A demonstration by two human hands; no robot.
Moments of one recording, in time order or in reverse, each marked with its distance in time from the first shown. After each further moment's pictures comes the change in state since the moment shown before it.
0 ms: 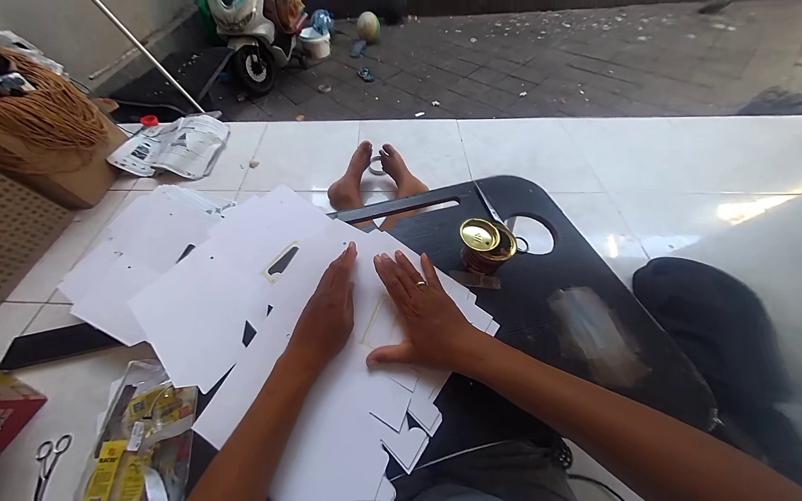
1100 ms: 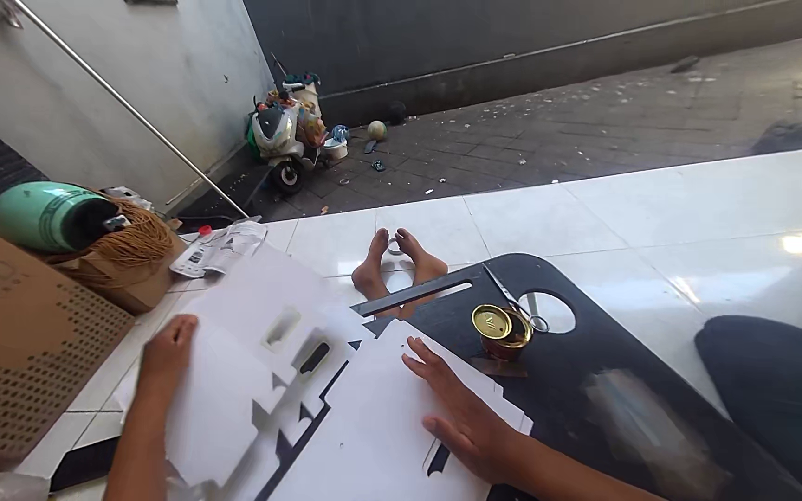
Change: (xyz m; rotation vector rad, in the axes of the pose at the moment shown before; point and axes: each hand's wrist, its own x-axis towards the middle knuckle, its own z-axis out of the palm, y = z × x) left_hand 0.034 -0.202 -0.206 0.257 0.261 -0.475; right_hand -0.005 0.015 0.006 0.661 0.335 -0.192
